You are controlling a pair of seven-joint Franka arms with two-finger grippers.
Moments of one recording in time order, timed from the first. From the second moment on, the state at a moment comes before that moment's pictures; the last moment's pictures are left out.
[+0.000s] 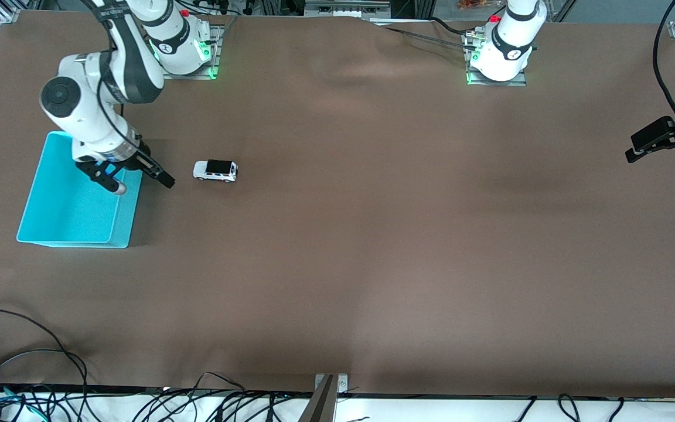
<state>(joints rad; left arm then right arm) 0.06 0.06 0.00 -1.48 -0.03 1.56 -0.01 0.02 0.02 0.12 -2.41 0.00 2.43 0.79</state>
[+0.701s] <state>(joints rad) 0.05 0.06 0.00 -1.48 -0.03 1.56 -0.01 0.06 0.04 0.20 -2.49 0.00 2.50 1.47</state>
